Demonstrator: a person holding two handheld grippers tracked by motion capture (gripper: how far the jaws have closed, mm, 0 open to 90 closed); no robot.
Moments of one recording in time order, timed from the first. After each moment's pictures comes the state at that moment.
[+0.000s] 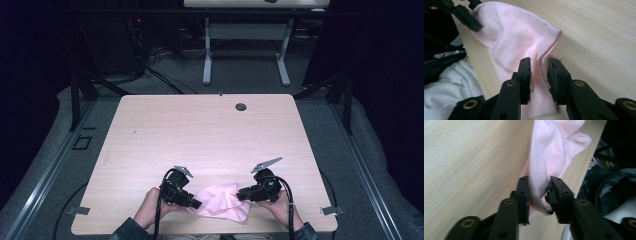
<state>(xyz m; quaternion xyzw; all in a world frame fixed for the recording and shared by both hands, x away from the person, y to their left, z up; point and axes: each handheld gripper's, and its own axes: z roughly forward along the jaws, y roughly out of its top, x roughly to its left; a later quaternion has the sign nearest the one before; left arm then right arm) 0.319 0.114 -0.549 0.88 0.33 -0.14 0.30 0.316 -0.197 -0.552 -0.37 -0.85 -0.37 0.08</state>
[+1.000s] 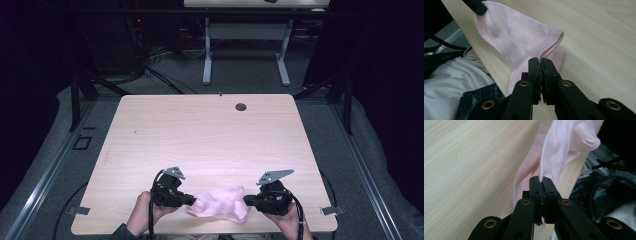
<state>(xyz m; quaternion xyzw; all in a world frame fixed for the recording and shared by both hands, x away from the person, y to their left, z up) 0.298 0.130 -0.516 0.88 0.31 -0.10 0.34 0.255 -0.197 -0.501 -0.37 -0.86 -0.36 -0.02</state>
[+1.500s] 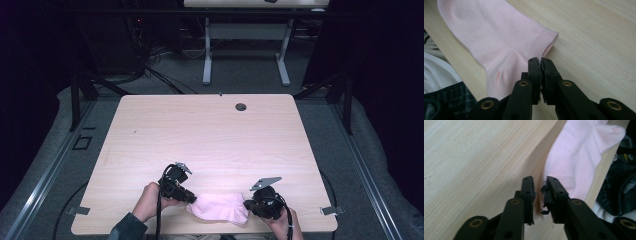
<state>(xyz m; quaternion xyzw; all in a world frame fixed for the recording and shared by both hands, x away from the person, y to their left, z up) 0.334 0.117 -0.549 0.90 0.32 -0.11 0.26 0.264 -0.188 -0.555 -0.40 -0.86 -0.30 -0.05</state>
